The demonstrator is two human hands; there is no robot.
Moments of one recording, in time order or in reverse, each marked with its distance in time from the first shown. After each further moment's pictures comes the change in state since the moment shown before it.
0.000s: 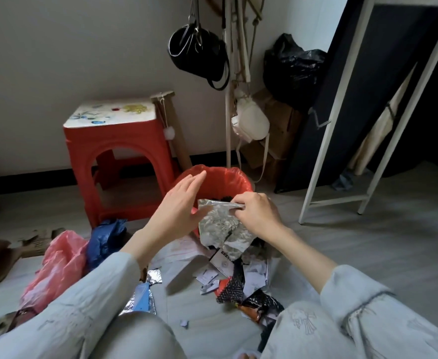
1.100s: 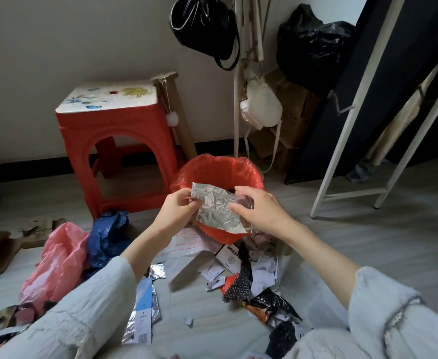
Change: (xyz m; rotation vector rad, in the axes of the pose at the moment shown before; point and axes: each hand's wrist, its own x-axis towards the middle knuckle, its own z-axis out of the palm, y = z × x) left_hand 0.011 -0.020 0.027 -0.764 0.018 -0.618; right_hand 0.029 0.018 0.022 0.131 -0.229 0.017
